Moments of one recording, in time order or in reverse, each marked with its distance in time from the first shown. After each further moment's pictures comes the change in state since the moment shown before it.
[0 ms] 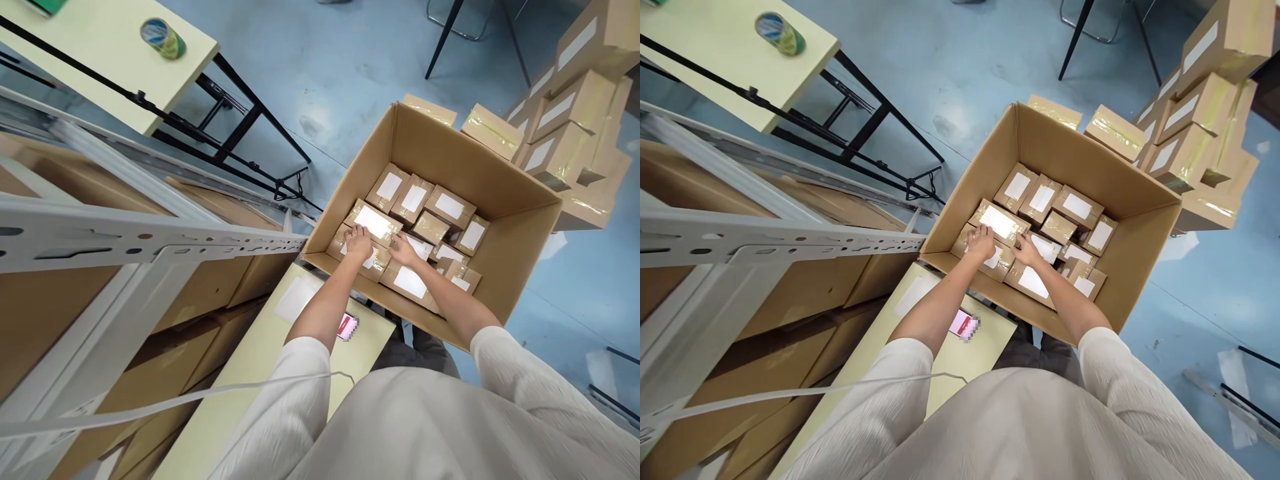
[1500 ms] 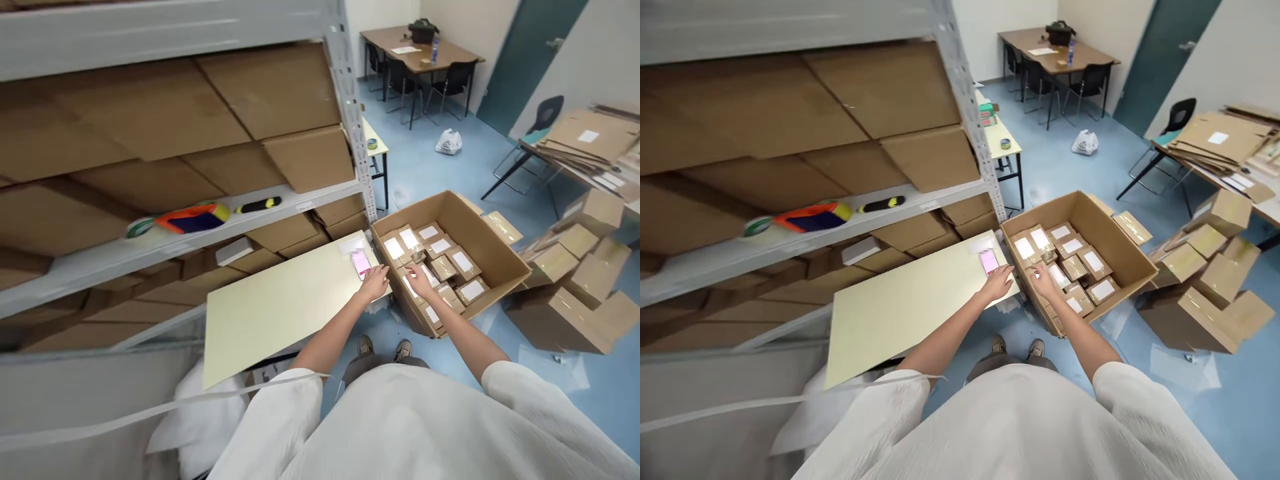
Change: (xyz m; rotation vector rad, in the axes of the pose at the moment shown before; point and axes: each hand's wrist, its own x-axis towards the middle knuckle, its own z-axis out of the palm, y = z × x) left_hand -0.359 0.103 0.043 -0.365 0.493 -0.106; right_hand -0.223 -0.103 -0.091 0.025 -0.122 -0.597
